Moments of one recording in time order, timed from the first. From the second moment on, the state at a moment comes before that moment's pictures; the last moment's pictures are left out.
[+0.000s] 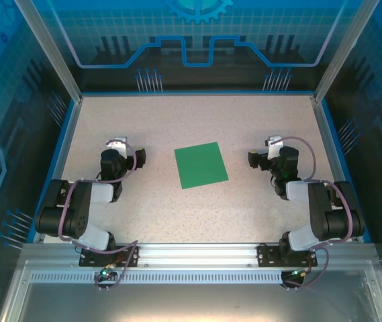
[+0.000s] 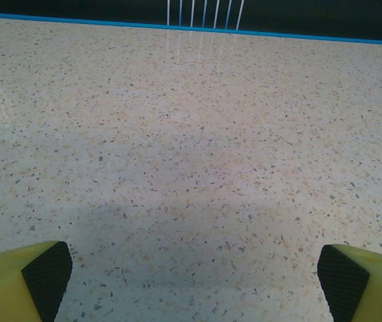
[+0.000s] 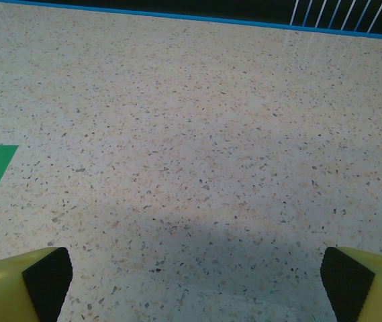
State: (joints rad) left arm -0.02 1.52 0.39 0.74 -0.01 -0.11; right arm 0.03 1.49 0.42 0.63 -0.11 -0.07
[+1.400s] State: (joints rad) left arm -0.08 1.40 0.81 -0.14 0.25 -0.62; right arm 0.70 1.87 1.30 -0.47 0.11 0.31
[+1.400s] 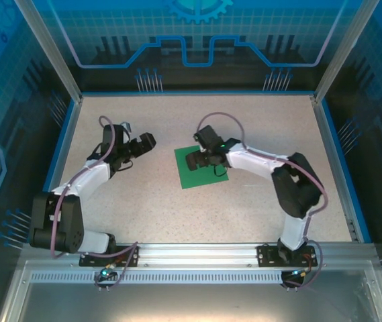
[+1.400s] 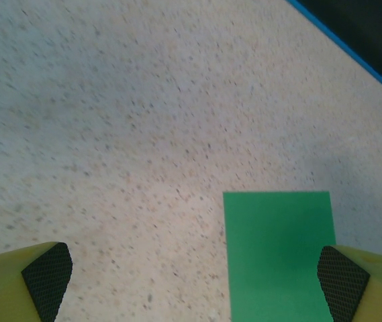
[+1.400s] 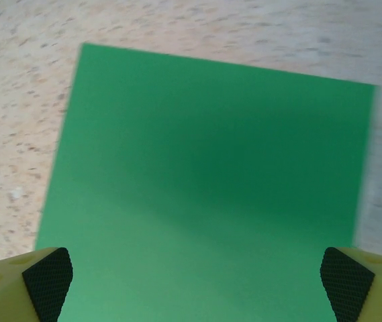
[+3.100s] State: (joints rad) left arm -0.15 1.54 0.84 -0.23 0.33 -0.74; right arm 0.72 2.01 1.42 -0.78 0.15 0.59
